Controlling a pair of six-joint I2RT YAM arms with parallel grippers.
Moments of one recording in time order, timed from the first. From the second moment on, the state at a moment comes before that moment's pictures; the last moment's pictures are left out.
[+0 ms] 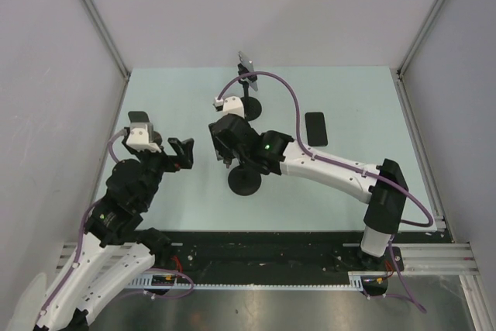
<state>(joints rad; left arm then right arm) -0.57 0.49 0.75 -0.36 -0.39 -0.25 1.11 1.76 1.65 -0.50 0.48 0.48</state>
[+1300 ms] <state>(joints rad) -0.57 1.06 0.76 -0.17 0.22 -0.07 0.77 1.48 1.39 -0.56 -0.33 -0.16</state>
